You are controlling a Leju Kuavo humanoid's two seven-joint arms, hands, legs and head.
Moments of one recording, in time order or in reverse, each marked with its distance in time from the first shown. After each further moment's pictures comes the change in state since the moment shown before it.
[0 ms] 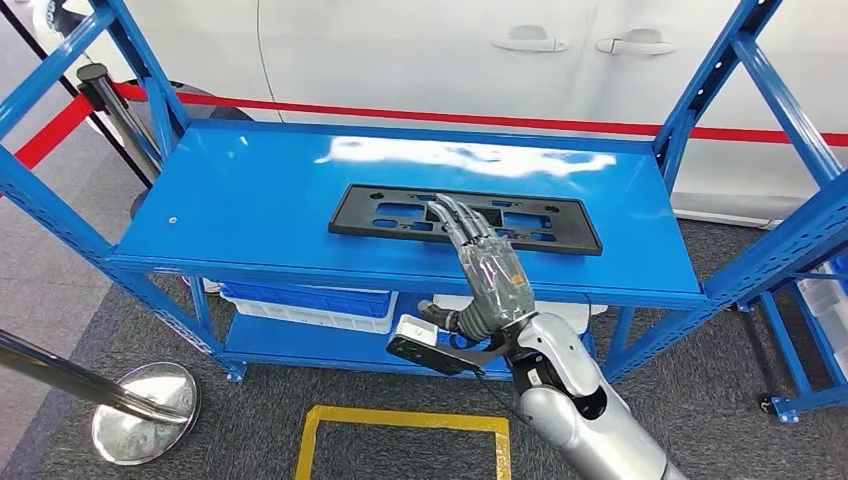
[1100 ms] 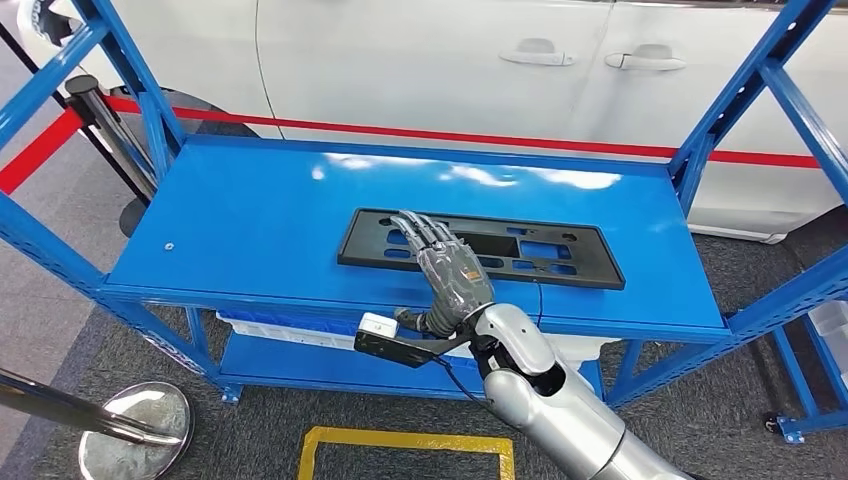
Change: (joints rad) left arm -0.006 -0.008 -0.005 0.006 -0.020 -0.010 -0.025; right arm -0.103 0.071 0.096 0.241 0.005 0.034 0.034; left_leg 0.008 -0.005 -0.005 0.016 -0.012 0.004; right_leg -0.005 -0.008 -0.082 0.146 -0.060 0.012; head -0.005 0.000
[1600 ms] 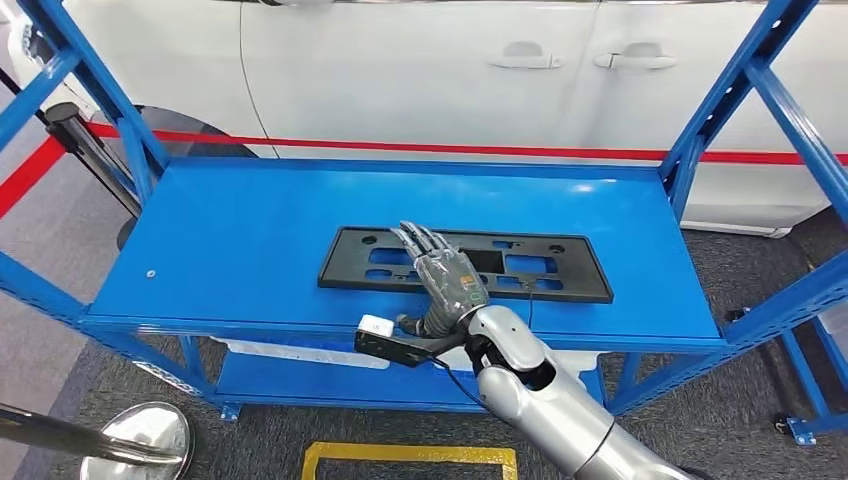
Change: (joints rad) left arm -0.004 -0.005 -0.003 0.006 -0.004 0.004 -0.004; right arm -0.009 0.021 0.002 0.099 0.002 0.000 0.000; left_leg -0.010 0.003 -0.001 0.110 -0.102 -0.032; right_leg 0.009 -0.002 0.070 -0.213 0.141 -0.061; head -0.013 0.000
